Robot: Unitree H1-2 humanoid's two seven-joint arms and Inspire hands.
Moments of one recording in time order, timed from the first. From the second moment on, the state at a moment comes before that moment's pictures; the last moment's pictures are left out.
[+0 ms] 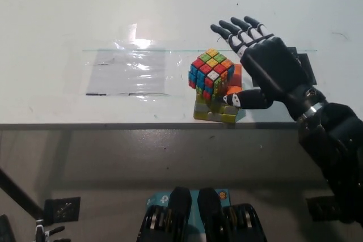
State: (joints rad) left_arm -0.10 0.13 0.27 0.73 -0.10 -0.04 0.19; right_arm -0.61 -0.32 0.34 -0.12 -0.88 -0.04 0.18
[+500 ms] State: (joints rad) left_arm -0.10 0.14 0.29 0.73 -0.11 -0.04 0.19; right_arm -0.13 -0.34 0.17 -0.44 -0.84 0.01 0.21
